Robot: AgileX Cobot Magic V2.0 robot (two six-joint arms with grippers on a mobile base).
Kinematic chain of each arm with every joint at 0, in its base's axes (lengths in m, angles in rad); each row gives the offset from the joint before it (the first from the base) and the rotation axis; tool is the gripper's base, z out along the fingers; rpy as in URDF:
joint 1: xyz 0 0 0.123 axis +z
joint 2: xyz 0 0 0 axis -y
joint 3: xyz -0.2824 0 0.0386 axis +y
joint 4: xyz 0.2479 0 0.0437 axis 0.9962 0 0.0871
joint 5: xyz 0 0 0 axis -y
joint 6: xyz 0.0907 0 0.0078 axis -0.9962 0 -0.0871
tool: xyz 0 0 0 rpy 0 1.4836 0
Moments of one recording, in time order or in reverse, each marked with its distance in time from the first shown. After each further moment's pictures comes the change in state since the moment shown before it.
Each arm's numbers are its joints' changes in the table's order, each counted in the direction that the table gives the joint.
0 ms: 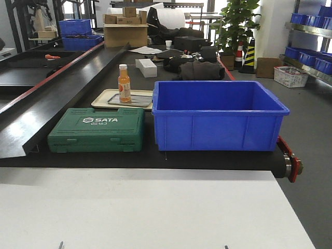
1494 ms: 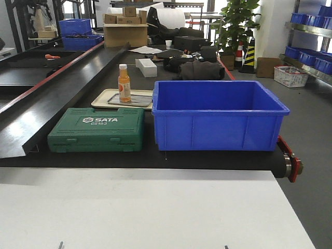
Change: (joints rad) left arm 0.000 0.000 0.000 0.000 0.205 -0.003; right arm 0.000 -0.044 -0.165 0.004 0.067 -0.002
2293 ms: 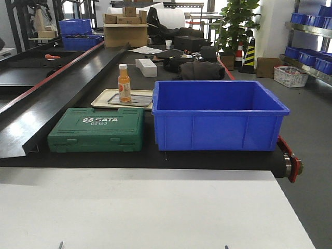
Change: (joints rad) left arm 0.000 -0.619 -0.391 -0.003 -0.320 -0.050; right arm 0.000 -0.668 -0.418 0.009 -0.275 -0.002
